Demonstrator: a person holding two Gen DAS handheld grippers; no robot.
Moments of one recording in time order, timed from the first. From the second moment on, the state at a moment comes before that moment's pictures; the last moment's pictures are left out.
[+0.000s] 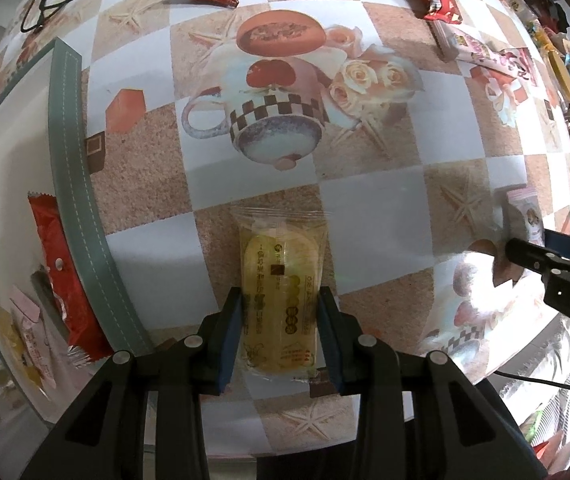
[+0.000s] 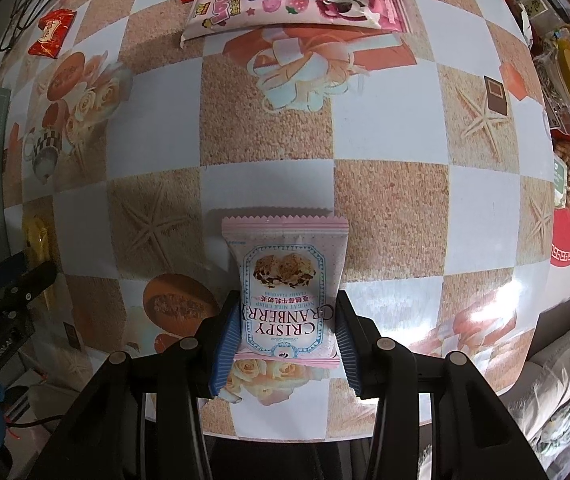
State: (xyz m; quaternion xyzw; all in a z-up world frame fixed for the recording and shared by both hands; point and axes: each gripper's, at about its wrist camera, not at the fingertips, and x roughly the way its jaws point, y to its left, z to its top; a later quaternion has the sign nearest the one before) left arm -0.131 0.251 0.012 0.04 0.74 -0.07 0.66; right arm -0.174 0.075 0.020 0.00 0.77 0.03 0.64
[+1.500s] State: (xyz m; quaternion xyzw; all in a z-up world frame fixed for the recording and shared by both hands) left arm -0.152 0.324 0.107 -0.01 0.69 -0.06 0.72; right arm -0.146 0.106 0.025 -0.02 0.76 0.04 0.64
